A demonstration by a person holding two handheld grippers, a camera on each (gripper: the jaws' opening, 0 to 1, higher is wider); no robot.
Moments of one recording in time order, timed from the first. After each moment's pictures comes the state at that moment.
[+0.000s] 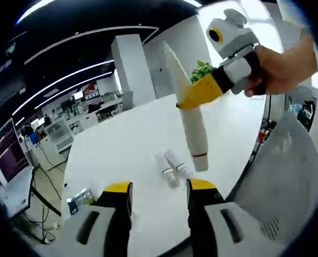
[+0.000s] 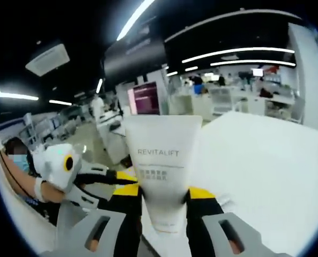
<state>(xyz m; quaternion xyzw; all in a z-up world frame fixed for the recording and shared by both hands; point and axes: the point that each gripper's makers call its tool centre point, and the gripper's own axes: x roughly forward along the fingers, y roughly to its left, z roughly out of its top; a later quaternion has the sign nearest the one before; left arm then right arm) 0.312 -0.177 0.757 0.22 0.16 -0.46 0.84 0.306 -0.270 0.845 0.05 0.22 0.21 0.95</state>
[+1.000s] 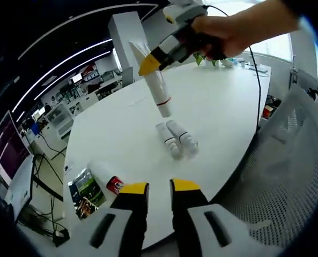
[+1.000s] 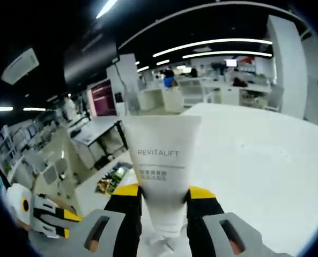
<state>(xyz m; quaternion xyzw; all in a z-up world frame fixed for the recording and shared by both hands) 0.312 -0.170 0.734 0.26 0.21 -0.46 0.82 0.410 -0.341 0.810 0.06 0.26 0.10 0.96</state>
